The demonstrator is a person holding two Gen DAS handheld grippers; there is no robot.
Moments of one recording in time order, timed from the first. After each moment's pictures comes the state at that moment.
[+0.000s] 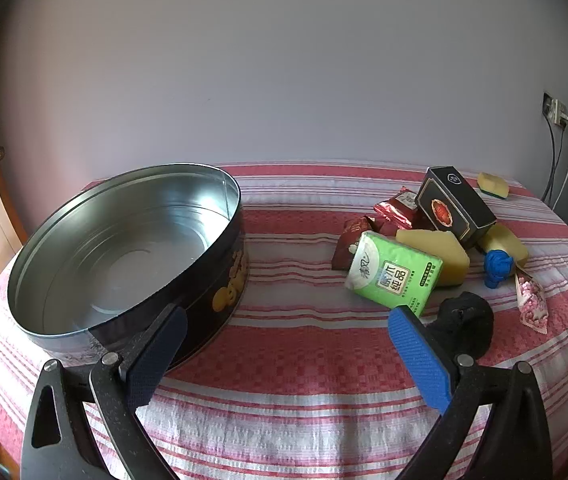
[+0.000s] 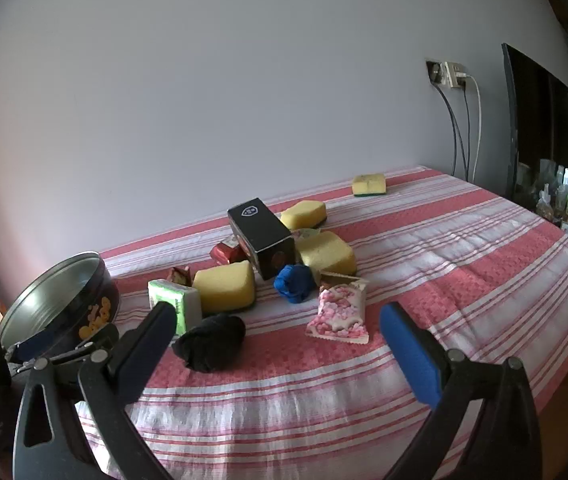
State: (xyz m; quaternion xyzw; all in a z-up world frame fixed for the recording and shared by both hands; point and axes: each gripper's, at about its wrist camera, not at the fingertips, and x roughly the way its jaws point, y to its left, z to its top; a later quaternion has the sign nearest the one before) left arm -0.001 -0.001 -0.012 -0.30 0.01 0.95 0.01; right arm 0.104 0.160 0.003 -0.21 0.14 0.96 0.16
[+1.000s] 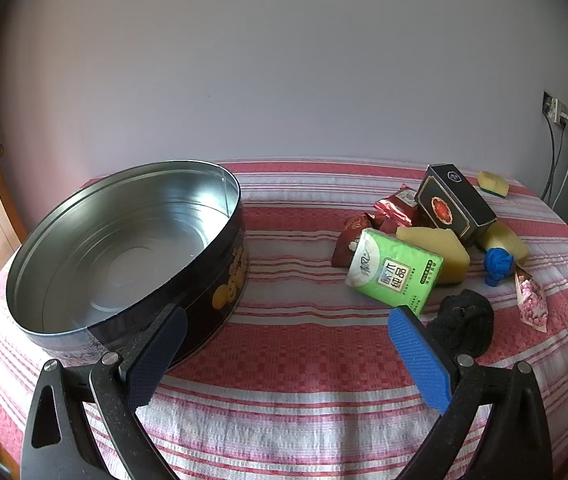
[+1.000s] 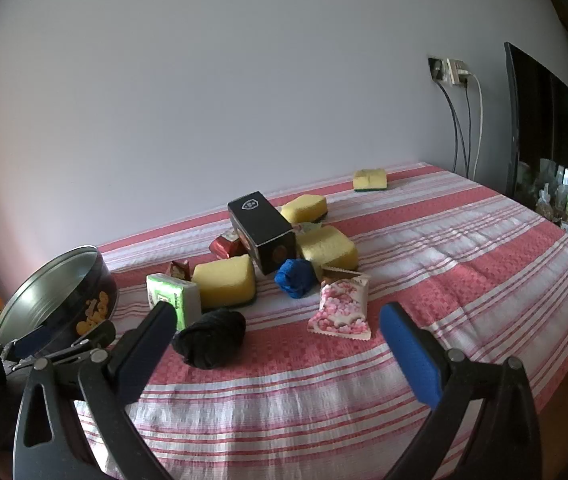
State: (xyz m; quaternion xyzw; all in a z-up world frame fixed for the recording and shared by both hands) left arm -0.004 -0.002 -0.010 -0.31 0.01 0.95 0.01; right arm 0.101 0.160 0.003 -0.22 0.14 0.95 0.16
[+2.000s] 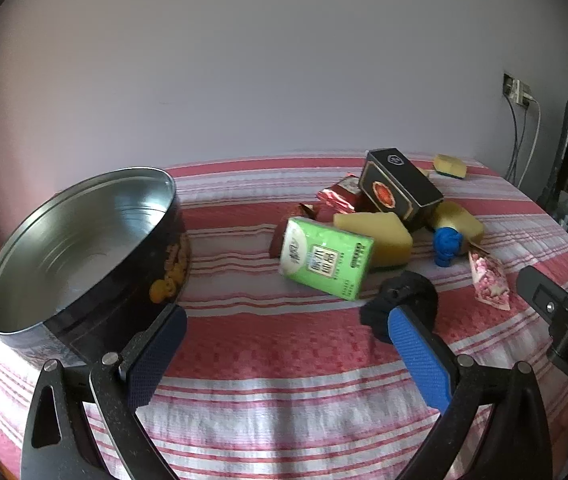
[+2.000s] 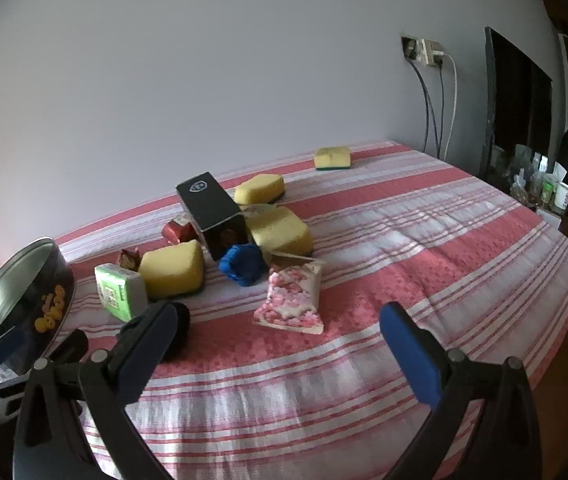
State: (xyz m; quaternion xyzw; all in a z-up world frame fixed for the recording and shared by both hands) left arm 0.010 0.032 -0.010 -0.31 0.03 0.95 0.08; right arm 0.093 0.191 -0.009 -0.27 0.14 0.93 0.21
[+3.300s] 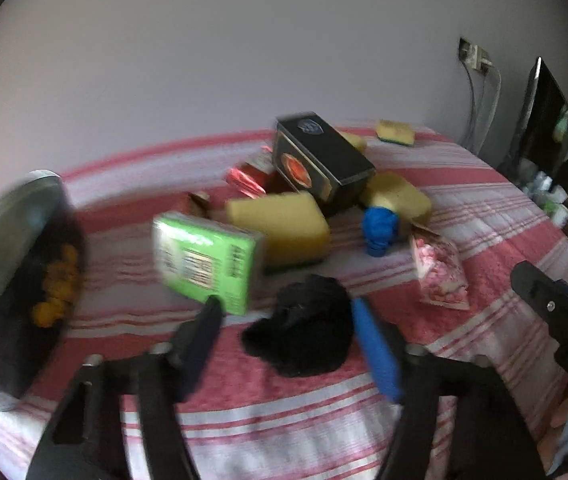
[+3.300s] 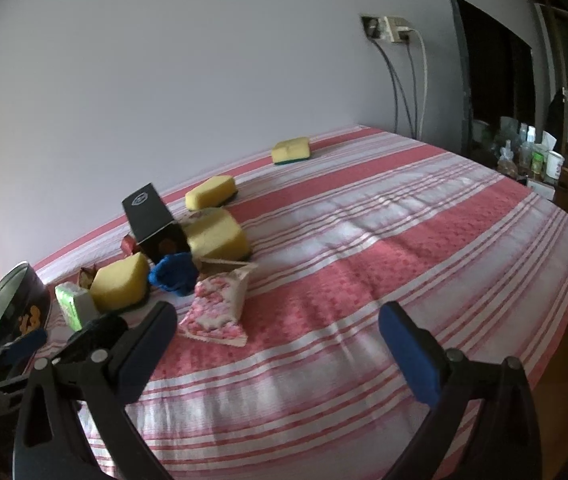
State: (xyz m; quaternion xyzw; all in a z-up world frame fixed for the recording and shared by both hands) left arm -0.026 0.096 -0.029 -0.37 0.03 0.91 0.19; right arm 0.110 0.250 -0.025 -0.26 0.19 0.92 0.23
